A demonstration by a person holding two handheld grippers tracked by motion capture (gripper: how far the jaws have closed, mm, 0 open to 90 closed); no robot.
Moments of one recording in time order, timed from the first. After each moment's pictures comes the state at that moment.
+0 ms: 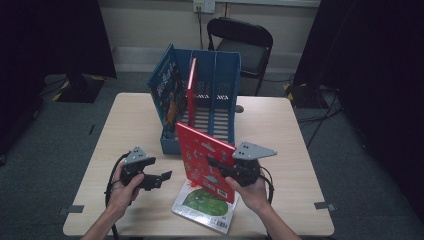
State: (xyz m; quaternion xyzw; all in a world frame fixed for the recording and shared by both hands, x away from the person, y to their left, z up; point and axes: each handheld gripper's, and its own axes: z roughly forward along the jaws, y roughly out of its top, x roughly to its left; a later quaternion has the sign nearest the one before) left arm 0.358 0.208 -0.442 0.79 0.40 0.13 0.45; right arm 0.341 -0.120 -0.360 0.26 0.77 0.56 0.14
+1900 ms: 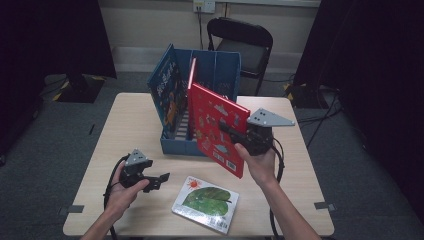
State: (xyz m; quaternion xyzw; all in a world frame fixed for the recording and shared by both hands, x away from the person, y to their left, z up) left arm 0.356 0.210 -0.446 0.79 0.42 0.14 0.43; right arm 0.380 -0.135 -0.295 0.30 0.73 0.58 0.21
